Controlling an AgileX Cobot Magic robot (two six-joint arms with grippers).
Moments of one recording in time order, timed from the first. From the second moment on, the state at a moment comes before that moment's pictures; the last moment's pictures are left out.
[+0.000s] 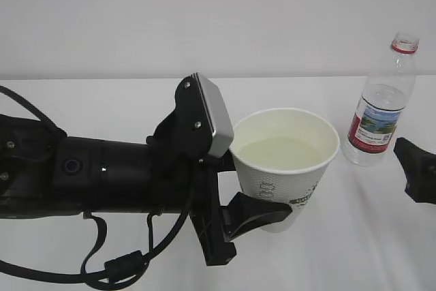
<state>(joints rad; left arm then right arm) -0.82 1.71 -0.75 0.88 -0.63 -0.48 0.07 1.59 -0.11 -0.02 -1.14 0.01</state>
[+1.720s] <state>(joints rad) -0.53 1.76 -0.75 0.32 -0.61 -0.21 0.07 1.57 -0.10 -0.03 -1.15 0.01</state>
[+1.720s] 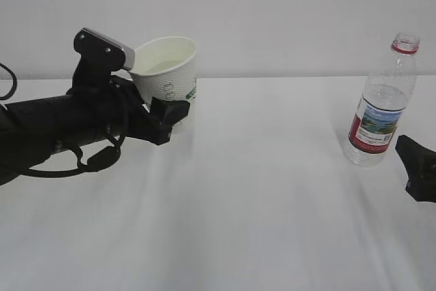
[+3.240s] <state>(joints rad) -0.03 1.76 -0.75 0.22 -0.61 -0.21 0.07 1.57 -0.10 -0.04 -1.15 0.01</state>
